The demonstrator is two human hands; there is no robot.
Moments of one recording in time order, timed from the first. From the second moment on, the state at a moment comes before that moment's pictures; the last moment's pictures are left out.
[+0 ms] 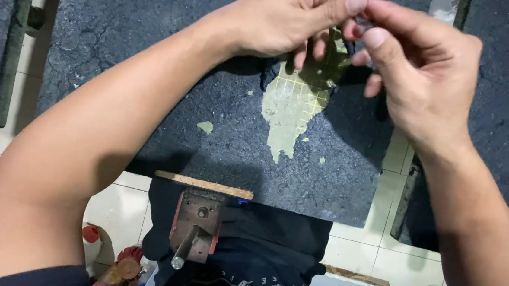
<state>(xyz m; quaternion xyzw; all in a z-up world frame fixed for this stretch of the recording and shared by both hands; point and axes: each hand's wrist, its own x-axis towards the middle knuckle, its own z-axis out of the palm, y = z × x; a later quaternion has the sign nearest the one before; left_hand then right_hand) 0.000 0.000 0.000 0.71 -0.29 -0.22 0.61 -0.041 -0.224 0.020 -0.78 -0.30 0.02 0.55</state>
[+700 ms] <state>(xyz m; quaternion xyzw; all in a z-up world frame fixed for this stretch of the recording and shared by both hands) -0.002 0.002 -0.006 0.72 -0.34 -0.16 0.58 -0.036 -0.232 0.005 -0.77 -0.26 0.07 0.57</state>
